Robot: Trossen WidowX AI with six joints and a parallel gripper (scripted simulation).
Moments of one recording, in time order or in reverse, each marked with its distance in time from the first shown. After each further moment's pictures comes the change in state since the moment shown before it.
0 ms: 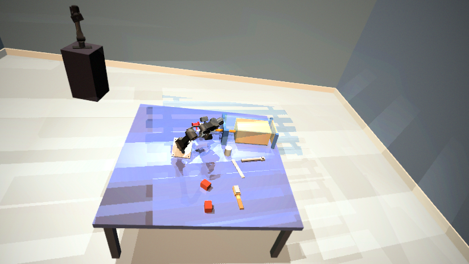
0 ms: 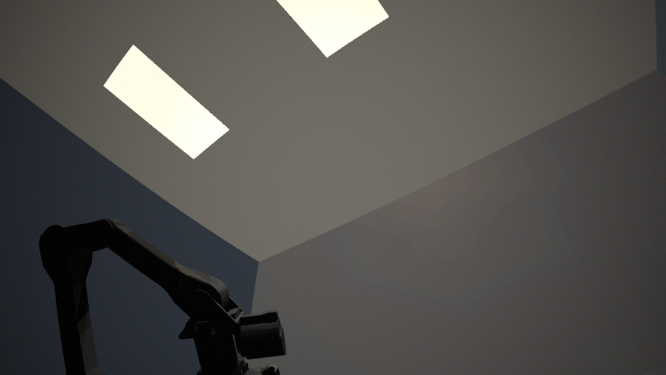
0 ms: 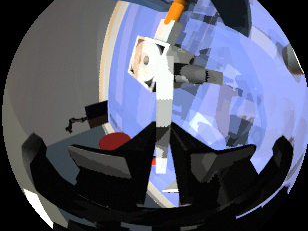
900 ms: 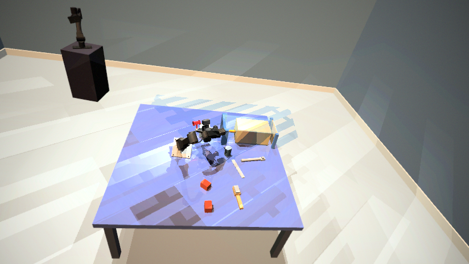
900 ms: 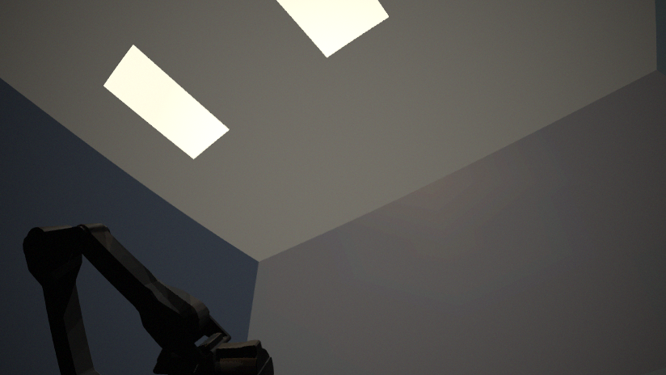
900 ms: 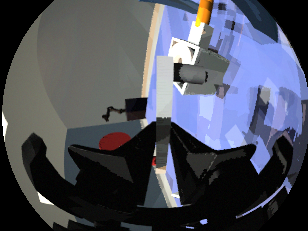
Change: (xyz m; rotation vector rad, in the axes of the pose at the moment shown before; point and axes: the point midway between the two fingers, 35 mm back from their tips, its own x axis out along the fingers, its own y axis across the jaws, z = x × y) arm 0.000 -0.001 0.000 0.000 -0.012 0.429
